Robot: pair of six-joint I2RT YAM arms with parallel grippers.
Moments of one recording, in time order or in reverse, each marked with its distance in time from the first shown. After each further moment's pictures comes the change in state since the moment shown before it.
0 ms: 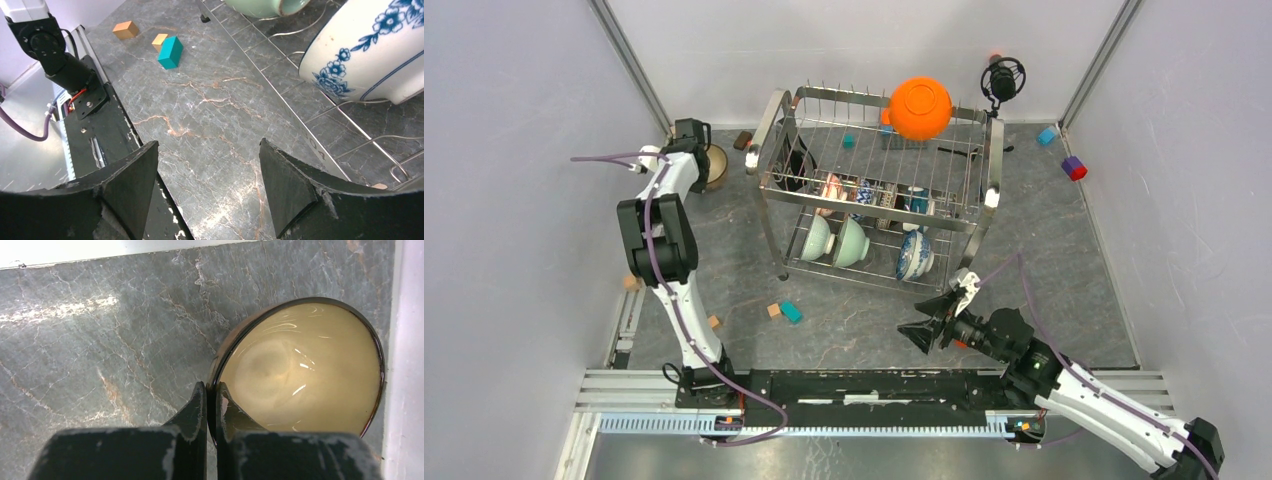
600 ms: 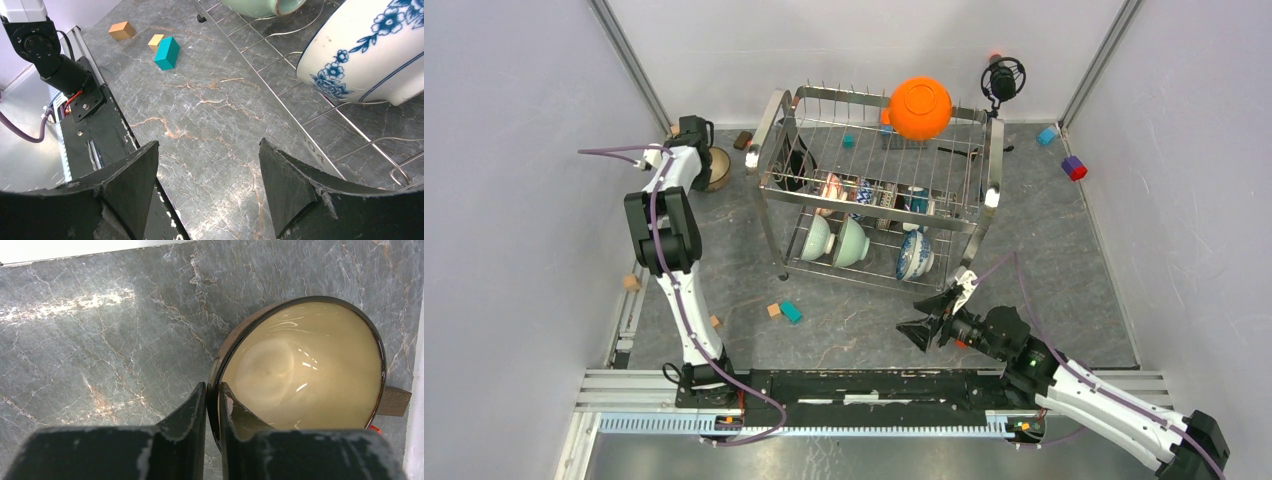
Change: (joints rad) left arm 0.000 0.143 0.160 -0.105 0.007 0.000; right arm 0.000 0.097 0.000 0.073 0.012 0.004
